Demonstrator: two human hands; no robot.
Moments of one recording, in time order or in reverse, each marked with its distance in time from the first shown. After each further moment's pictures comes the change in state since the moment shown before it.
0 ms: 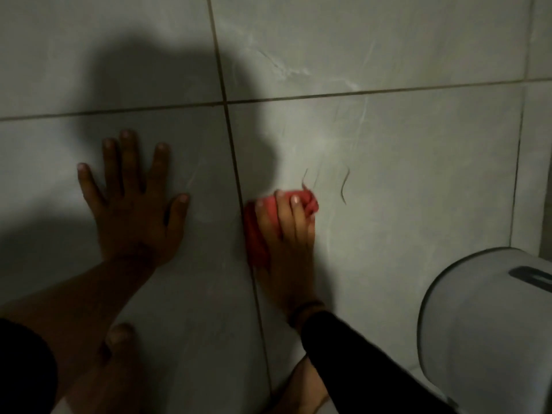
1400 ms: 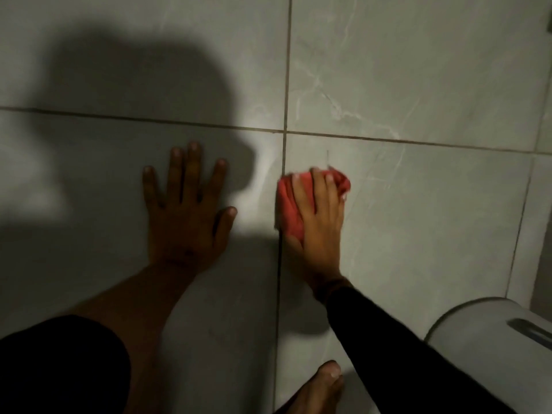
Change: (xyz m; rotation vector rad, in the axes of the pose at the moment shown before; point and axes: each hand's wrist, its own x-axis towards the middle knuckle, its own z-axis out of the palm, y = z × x) left_hand 0.002 0.008 -0.011 -0.019 -0.002 -0.003; right_hand 0.083 -0.013 -0.021 -0.049 -0.124 -0.059
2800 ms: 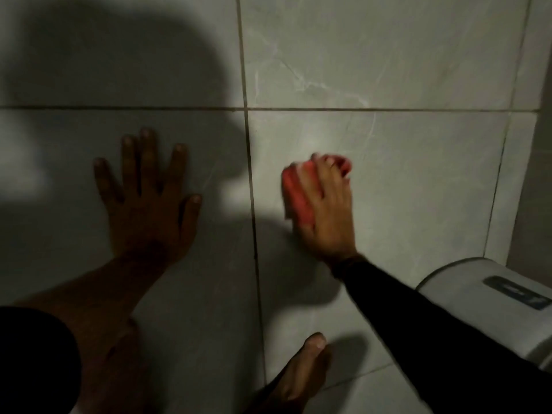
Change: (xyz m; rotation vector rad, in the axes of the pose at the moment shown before) left_hand -0.002 -0.006 0.009 0.009 -0.042 0.010; right_hand -0.020 0.074 -0.012 -0.103 0.052 -0.048
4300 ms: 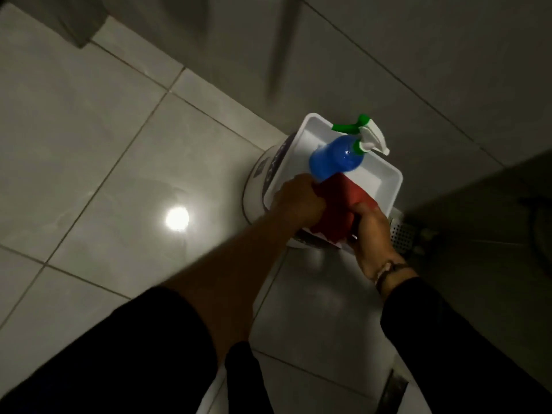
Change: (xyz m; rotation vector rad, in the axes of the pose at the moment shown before) left_hand -0.185 0.627 -0.288 -0.358 -1.093 0.620; right_hand -0.430 0.153 -0.340 1.583 0.920 1.724
